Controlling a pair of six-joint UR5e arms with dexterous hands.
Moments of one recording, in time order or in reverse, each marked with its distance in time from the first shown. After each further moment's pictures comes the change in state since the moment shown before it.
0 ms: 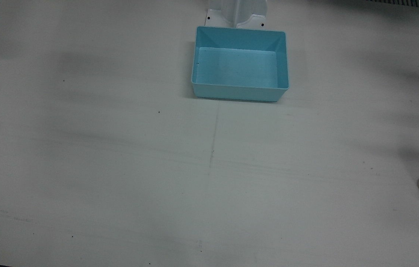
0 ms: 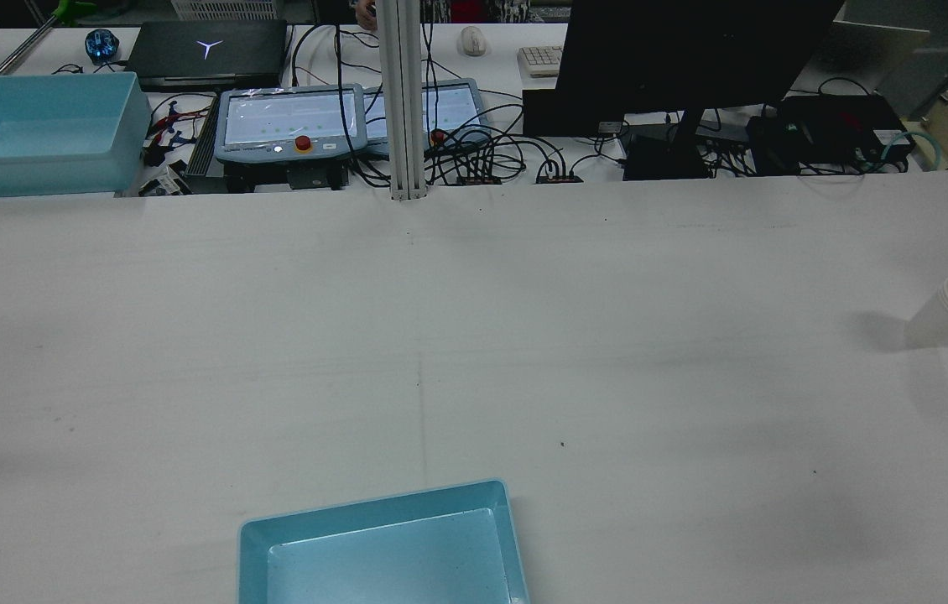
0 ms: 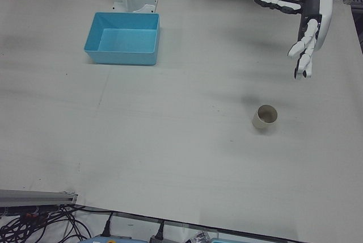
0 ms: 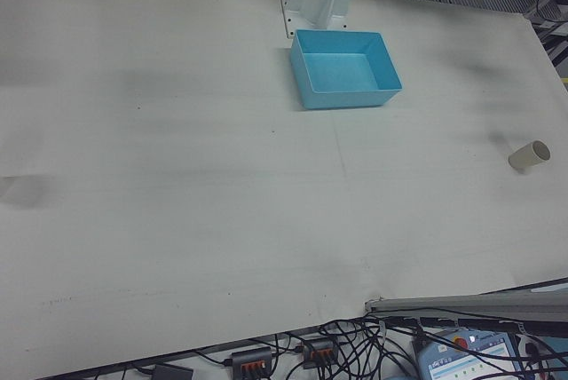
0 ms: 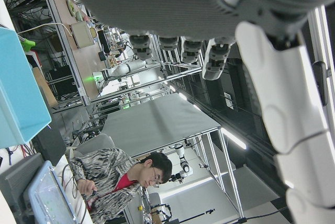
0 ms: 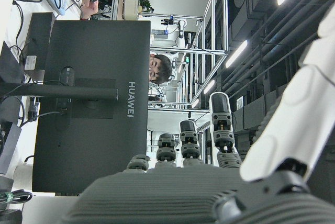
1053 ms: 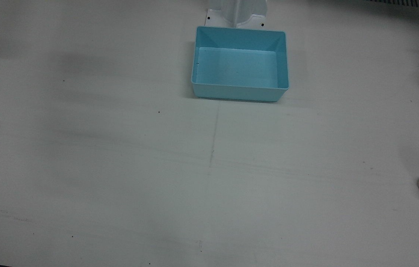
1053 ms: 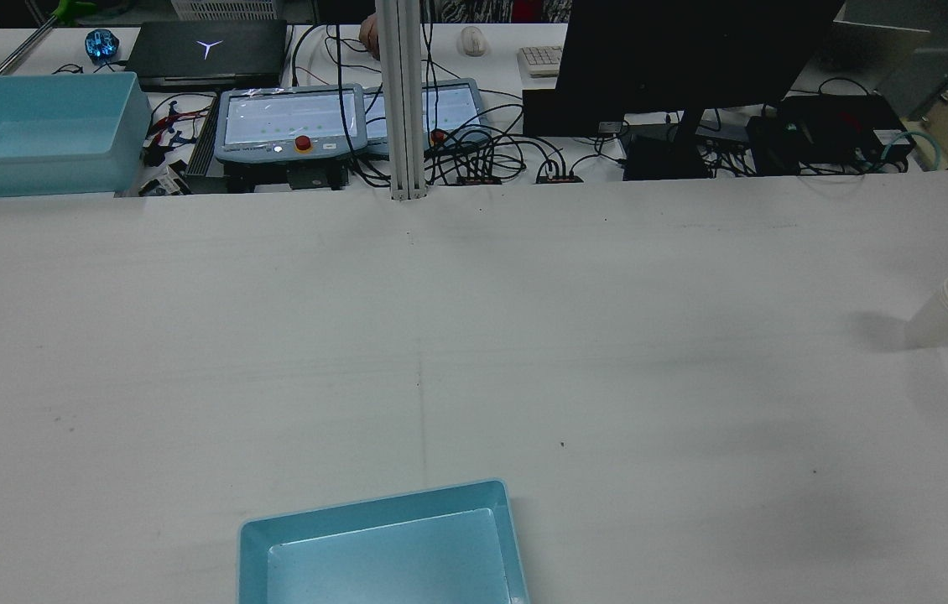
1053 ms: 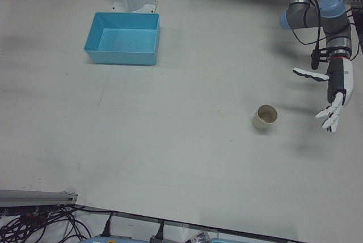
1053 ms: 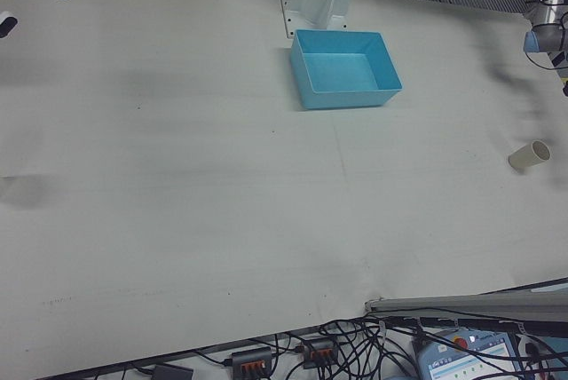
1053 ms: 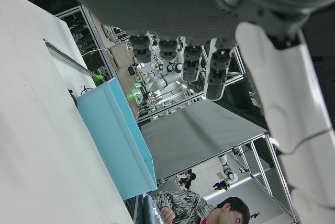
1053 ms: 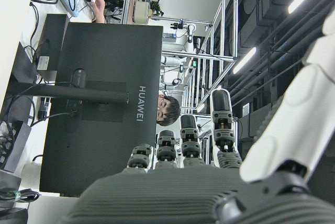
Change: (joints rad) left arm 0.024 -0.103 0.790 -0.617 -0.010 0.081; right arm -0.029 -0.002 0.000 -0.005 0.003 -0.052
